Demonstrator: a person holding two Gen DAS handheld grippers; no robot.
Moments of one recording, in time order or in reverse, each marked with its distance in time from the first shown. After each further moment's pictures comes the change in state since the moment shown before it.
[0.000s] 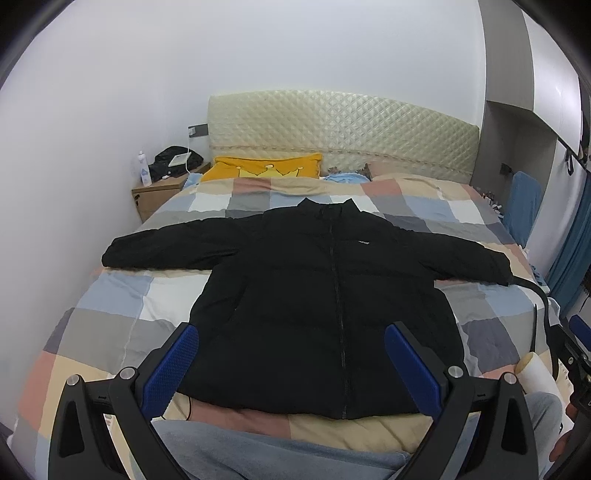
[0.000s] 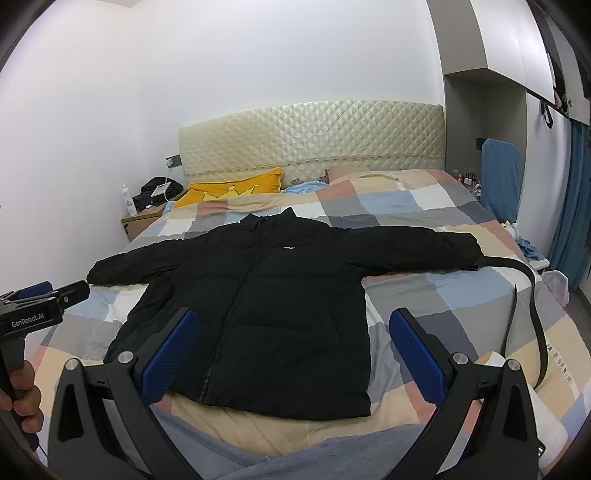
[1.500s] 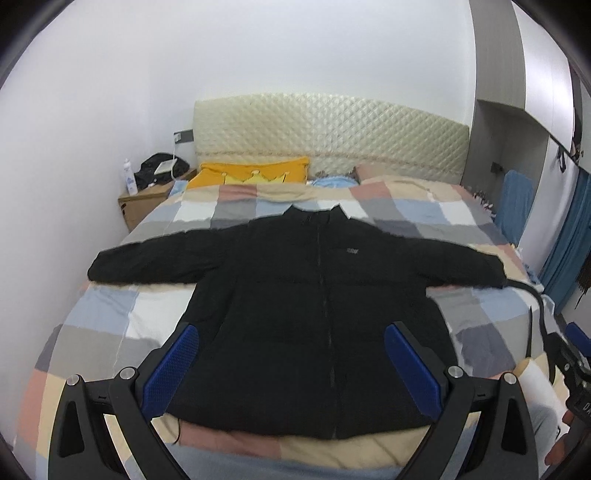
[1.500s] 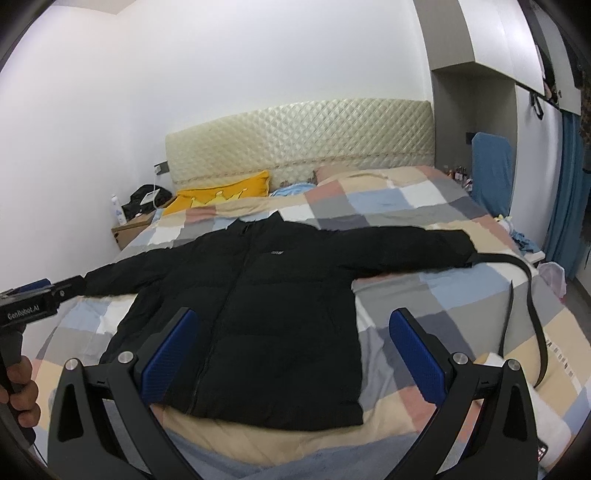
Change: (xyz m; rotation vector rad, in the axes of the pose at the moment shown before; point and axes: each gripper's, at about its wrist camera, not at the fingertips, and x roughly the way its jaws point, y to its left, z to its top) left arm 0.023 -0.011 0.027 0.030 -0.031 -0.049; right arm 0.016 -0.018 0.007 0.040 -0.013 -0.034
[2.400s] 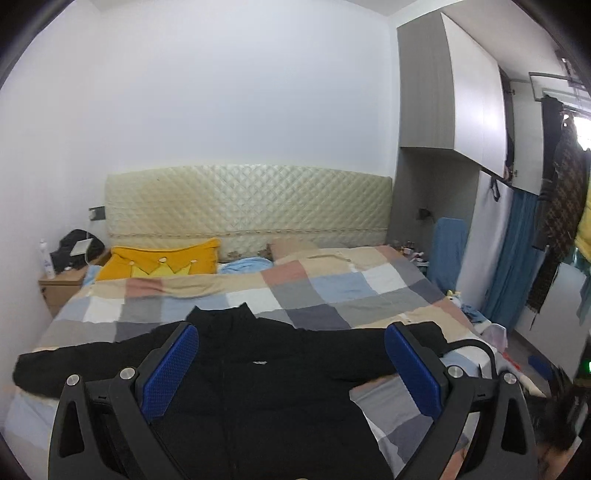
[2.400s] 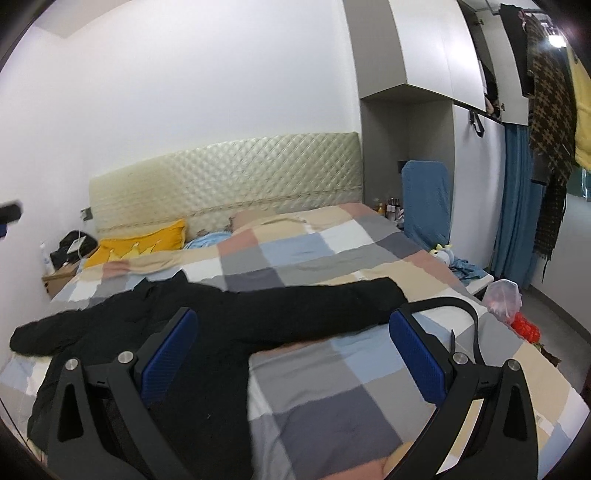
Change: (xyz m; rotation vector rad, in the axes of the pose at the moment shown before) left arm 0.061 -0.105 0.134 0.102 -0.245 -0.291; right arm 0.061 -0.133 0.072 0.074 -0.166 -0.245
